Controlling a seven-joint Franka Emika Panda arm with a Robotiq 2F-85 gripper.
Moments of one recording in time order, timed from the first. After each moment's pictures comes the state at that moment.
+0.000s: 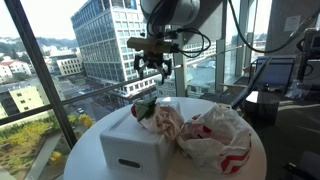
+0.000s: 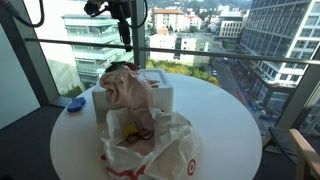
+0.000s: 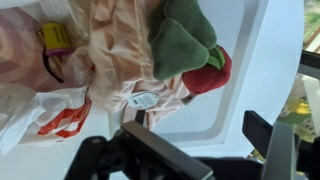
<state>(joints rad) 0.16 0.12 0.11 -1.92 -0.05 2.31 1.13</state>
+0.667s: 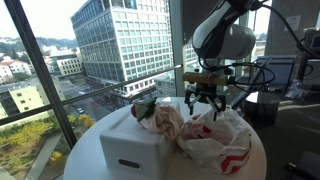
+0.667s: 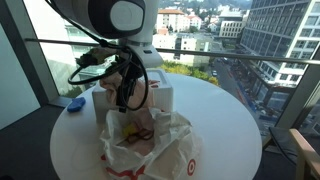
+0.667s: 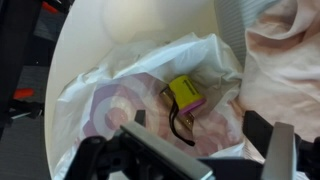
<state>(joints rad) 0.03 -0.04 0.01 -2.45 0.29 2.38 0.98</state>
